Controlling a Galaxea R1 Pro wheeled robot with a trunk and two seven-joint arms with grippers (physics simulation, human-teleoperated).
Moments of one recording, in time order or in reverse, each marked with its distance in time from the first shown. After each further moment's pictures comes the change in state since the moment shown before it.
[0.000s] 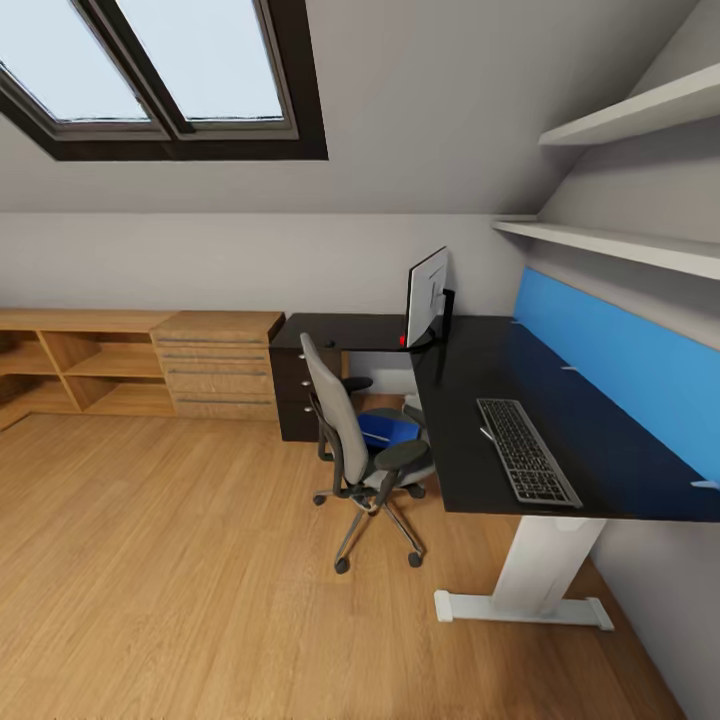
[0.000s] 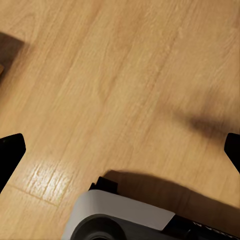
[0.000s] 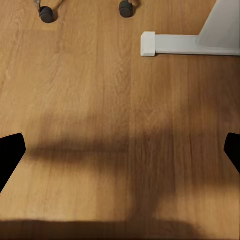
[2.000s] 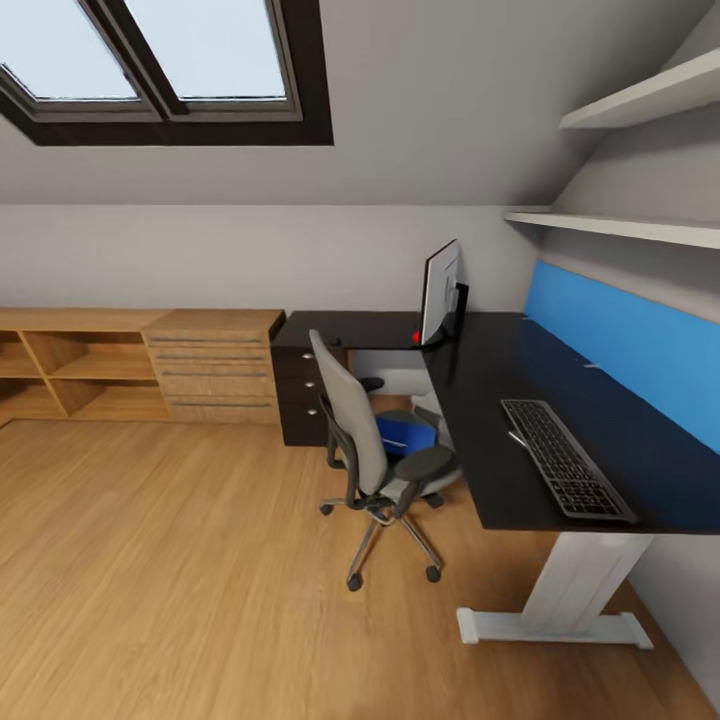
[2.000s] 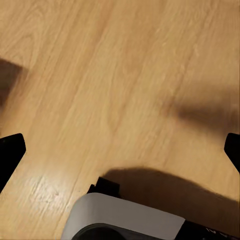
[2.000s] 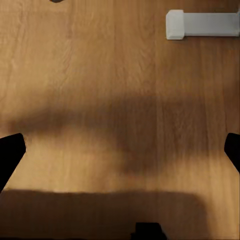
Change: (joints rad) left arm 0.000 0.005 -0.011 0.008 0.002 0.003 -0.003; right arm 0.000 0.008 0.000 0.084 0.000 -0.003 0.000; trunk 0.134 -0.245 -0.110
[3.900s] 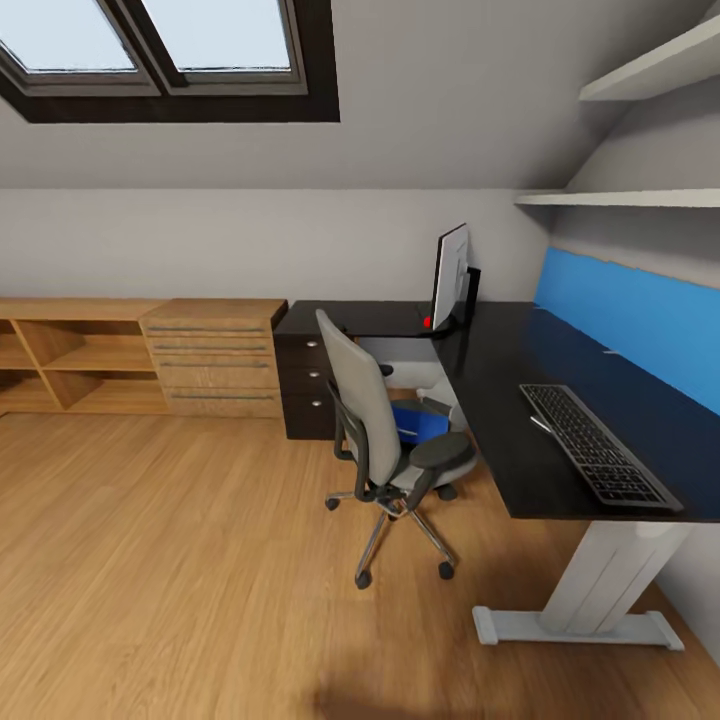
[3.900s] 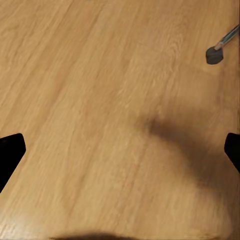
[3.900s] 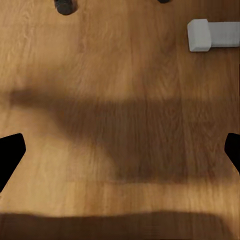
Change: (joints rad) left arm 0.000 -0.041 -0.003 -0.378 -0.008 0.215 0.014; right arm -0.006 0.040 0.008 -0.026 0.001 -0.037 -0.038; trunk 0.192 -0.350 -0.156
